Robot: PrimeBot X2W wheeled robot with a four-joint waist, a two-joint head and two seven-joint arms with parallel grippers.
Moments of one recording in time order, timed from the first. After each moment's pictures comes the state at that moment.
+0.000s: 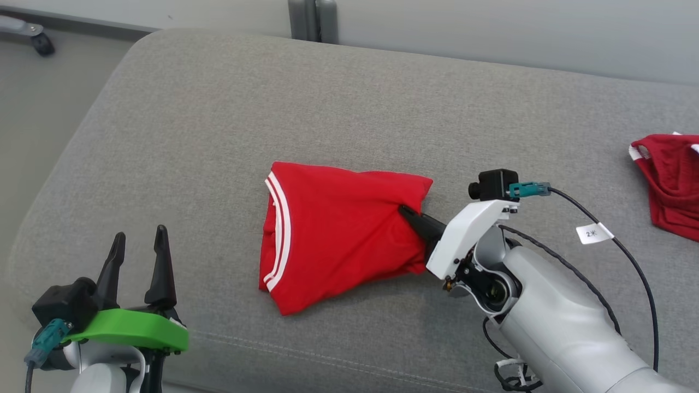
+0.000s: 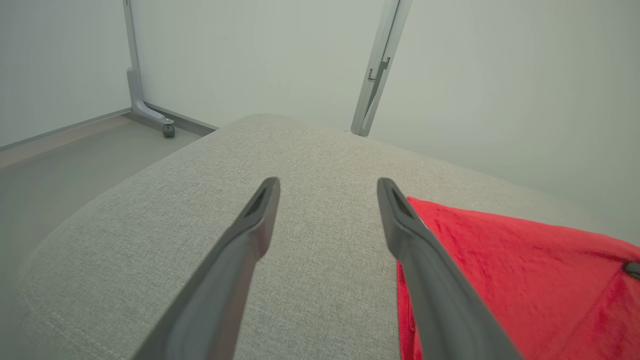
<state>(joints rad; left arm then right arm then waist) -0.09 0.07 -0.03 0.22 -0.43 -0.12 -0.25 -0.53 -0.06 0.67 0.70 1.03 0.12 0.10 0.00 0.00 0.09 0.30</state>
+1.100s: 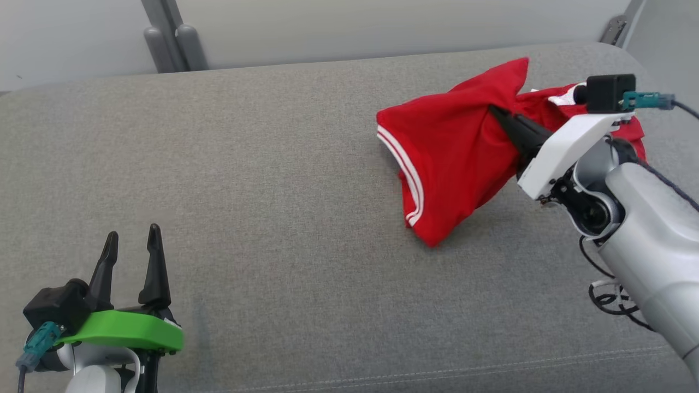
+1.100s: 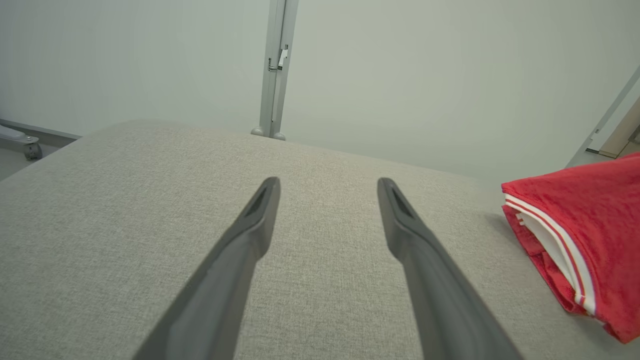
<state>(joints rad) -0.08 0.07 -0.01 0.20 -0.43 -0.12 -0.25 -0.67 -0.34 0.68 0.55 0.99 0.12 0.05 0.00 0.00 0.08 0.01</state>
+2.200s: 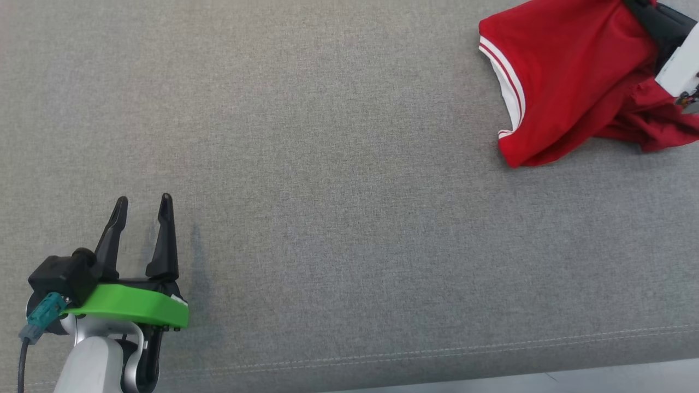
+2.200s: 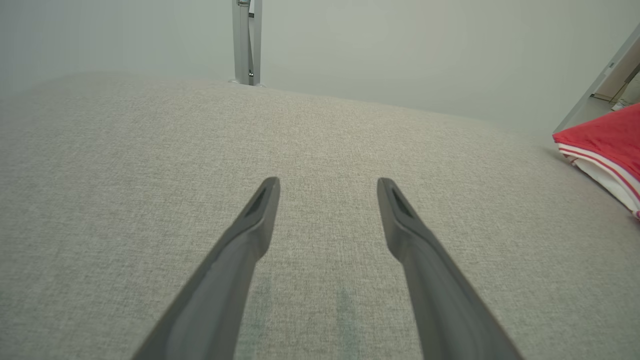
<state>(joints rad) -0.14 0.12 -0.09 0.17 -0.44 -0.12 -0.25 -0.90 -0.62 0.63 0.54 1.05 0.12 0.24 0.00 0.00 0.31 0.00</state>
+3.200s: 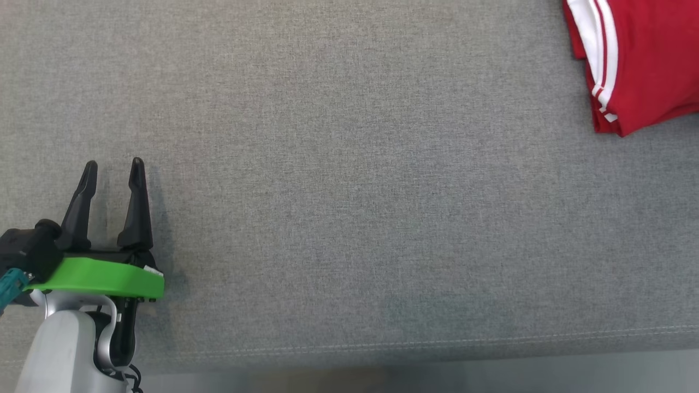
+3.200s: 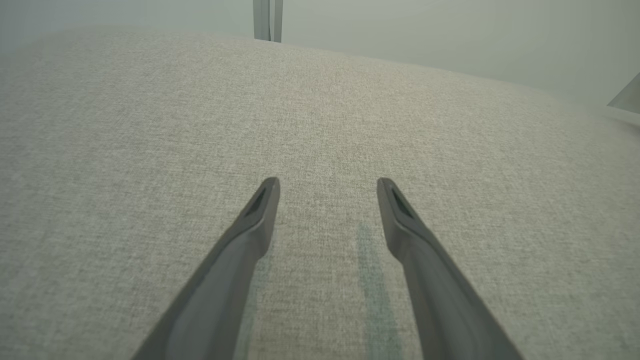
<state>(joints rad) -0.21 0.17 -0.08 0.14 -0.48 -0.12 -0.25 -0.91 -0.73 0.51 0.71 1.04 0.04 0.12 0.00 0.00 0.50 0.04</state>
